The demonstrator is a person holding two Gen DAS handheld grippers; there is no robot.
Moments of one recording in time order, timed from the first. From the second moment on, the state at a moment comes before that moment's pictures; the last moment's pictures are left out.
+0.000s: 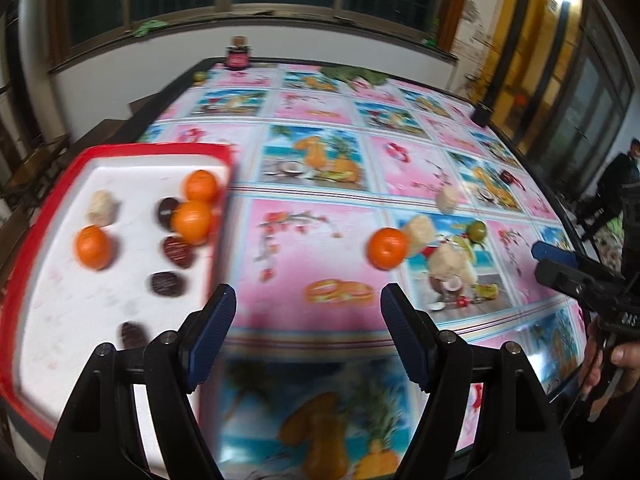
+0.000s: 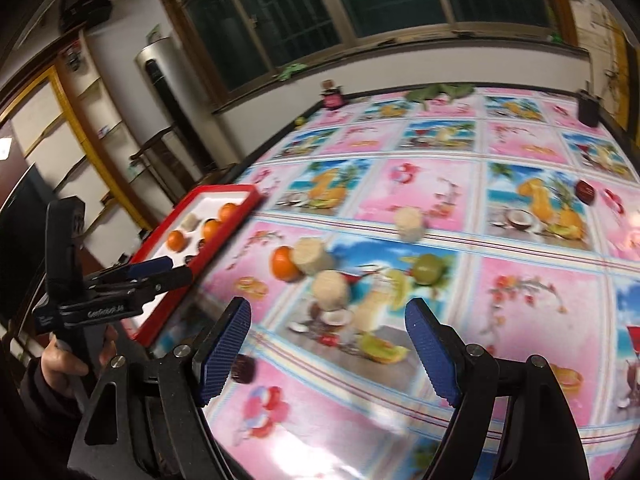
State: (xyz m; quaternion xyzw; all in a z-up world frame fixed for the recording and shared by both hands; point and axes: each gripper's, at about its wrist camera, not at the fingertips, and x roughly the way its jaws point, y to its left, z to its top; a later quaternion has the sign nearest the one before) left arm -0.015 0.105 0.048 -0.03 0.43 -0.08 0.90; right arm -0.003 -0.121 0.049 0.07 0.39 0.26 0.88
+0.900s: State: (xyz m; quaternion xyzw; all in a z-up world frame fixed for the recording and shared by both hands) left arm 0.043 0.051 0.017 0.01 0.46 -0.17 0.87; right arm 0.082 -0.108 0.026 0.02 0.43 0.19 0.88
